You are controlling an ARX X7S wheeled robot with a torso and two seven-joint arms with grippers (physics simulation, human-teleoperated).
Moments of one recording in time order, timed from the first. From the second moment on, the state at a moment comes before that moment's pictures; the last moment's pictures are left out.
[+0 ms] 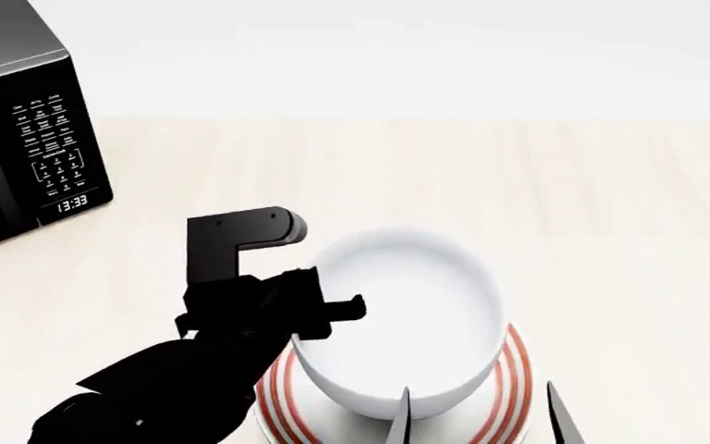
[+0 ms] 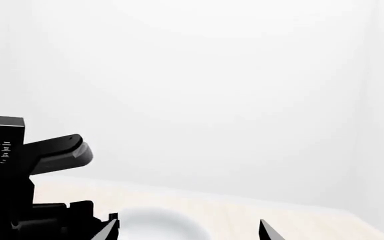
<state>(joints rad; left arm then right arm) -1.02 -0.04 1.05 -0.82 -1.27 -0.08 -0.35 -0.11 0.41 -0.39 -0.63 0.07 0.13 0.51</state>
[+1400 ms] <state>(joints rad) -0.89 -0.55 1.21 0.09 -0.95 0.05 -0.85 -0.11 0.45 -0.37 -0.84 0.05 0.24 0.56</state>
